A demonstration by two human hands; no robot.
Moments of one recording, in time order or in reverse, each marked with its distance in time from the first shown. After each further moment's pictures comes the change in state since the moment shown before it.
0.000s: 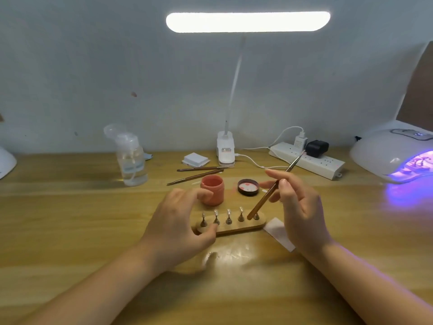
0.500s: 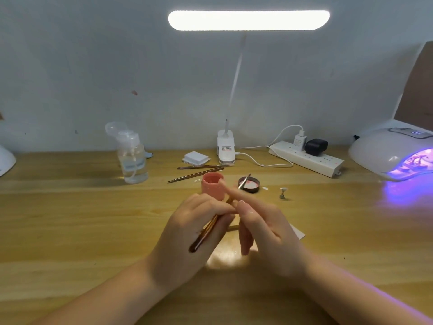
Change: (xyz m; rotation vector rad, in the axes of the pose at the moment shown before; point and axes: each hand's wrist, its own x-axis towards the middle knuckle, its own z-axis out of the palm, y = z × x) left_hand -0.012 0.026 0.003 -0.289 0.232 0.391; right_hand -0.032 -0.036 0.024 0.207 -0.486 -0.122
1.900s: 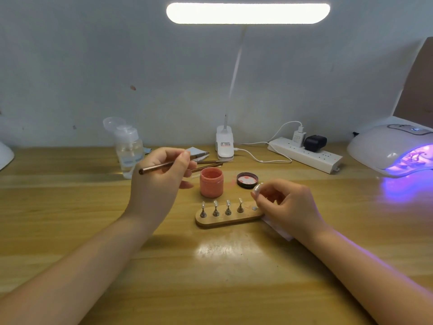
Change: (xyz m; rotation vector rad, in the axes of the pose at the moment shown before) left_hand 0.038 -0.028 -0.025 -0.310 0.348 -0.724; right_hand 0.007 0.038 -0.049 -0.433 0.236 0.158
